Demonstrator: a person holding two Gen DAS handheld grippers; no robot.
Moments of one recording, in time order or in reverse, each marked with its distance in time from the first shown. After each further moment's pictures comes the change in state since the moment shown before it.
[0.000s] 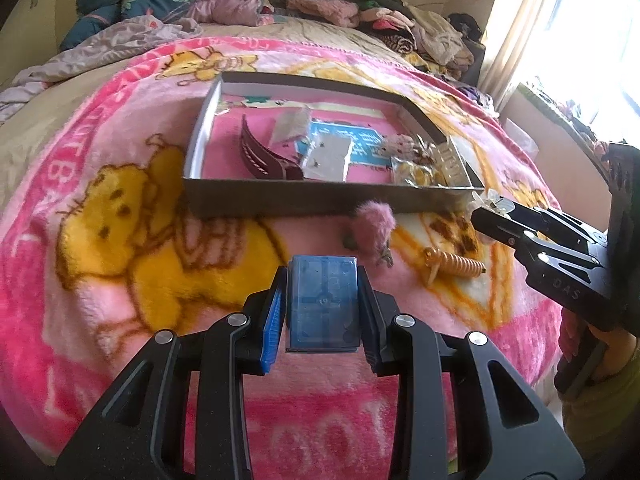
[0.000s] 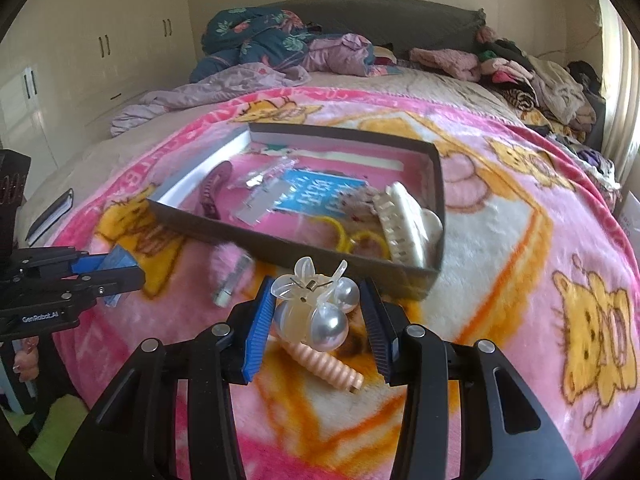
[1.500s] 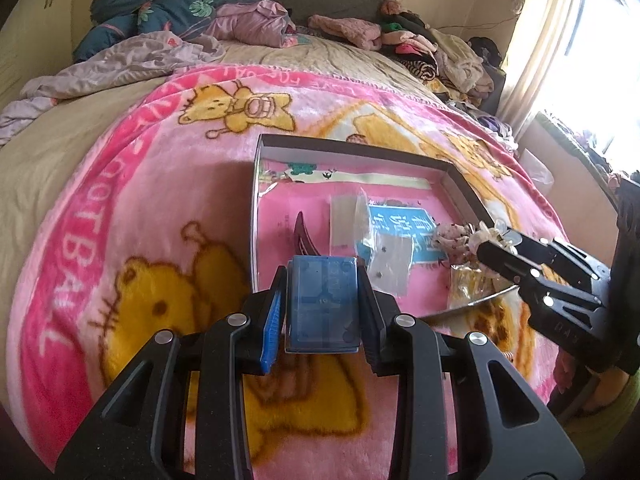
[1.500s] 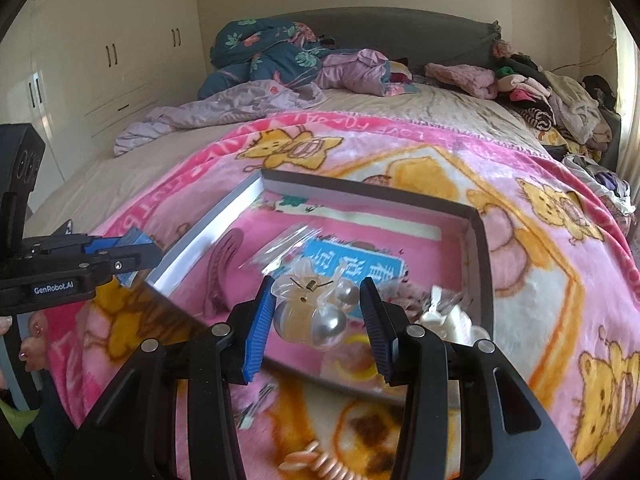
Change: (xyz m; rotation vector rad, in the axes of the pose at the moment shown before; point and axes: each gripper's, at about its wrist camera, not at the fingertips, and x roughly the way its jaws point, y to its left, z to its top) left arm 0.013 0.047 0.088 -0.032 -0.048 0.036; right arm 0.046 0.013 0.078 -0.009 -0.044 0.030
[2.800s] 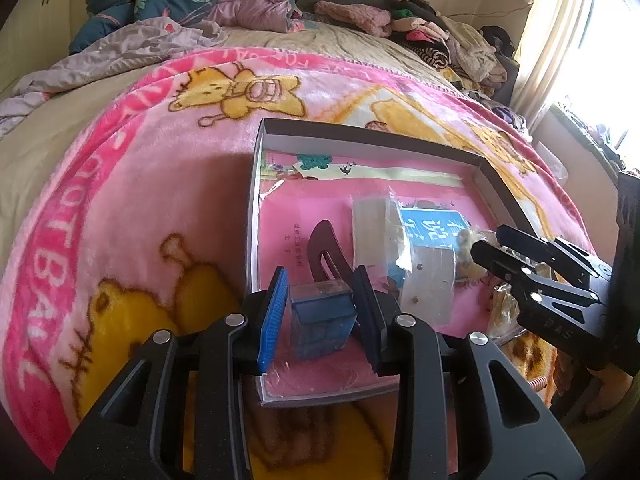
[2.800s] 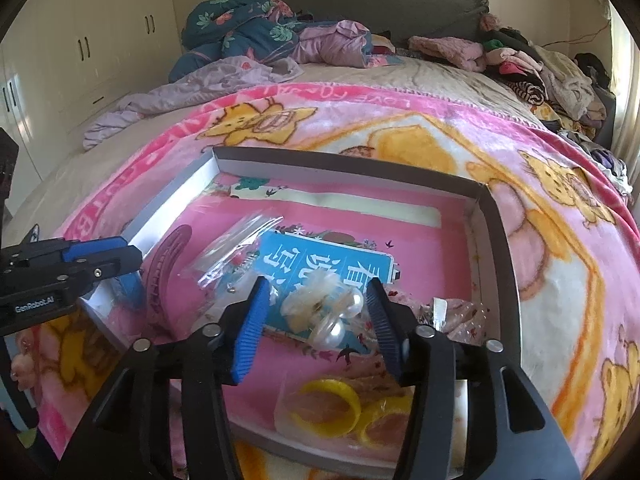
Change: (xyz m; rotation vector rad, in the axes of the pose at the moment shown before) left arm 0.053 0.011 0.011 -0.003 0.040 0.029; right arm 0.066 -0.022 0.004 0.048 0.084 -0.044
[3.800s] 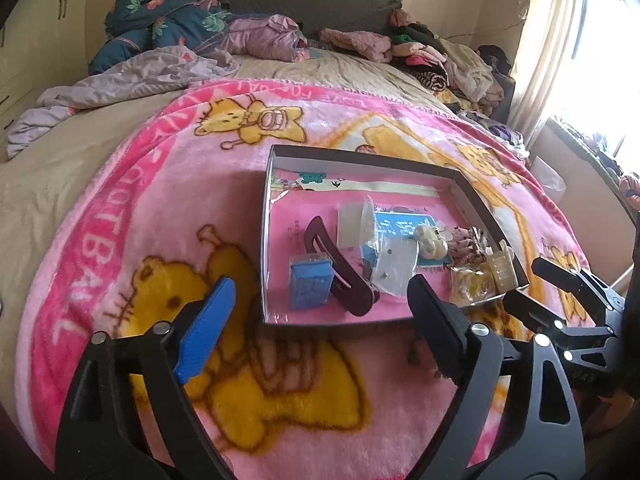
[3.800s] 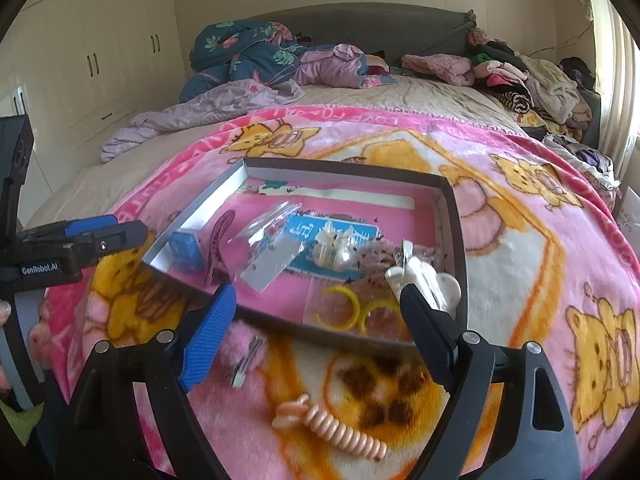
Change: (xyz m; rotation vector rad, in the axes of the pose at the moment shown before) left arm -0.070 -0.016 -0.027 -0.001 -0.097 0.035; right arm -0.091 0.012 -0.045 0.013 -0.070 0.002
